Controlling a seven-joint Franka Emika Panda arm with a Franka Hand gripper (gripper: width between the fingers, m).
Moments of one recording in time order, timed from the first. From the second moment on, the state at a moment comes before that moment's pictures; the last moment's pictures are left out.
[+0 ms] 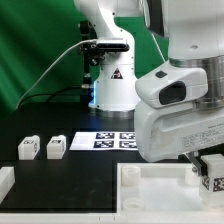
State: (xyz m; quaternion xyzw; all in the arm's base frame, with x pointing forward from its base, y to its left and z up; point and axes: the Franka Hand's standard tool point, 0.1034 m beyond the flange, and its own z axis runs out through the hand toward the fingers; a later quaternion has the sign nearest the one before) arm 0.631 0.116 0.080 -0.99 -0.08 0.03 0.09
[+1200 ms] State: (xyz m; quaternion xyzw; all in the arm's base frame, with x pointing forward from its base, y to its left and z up) arm 0.625 0.122 0.075 -0.75 0.64 0.06 0.13
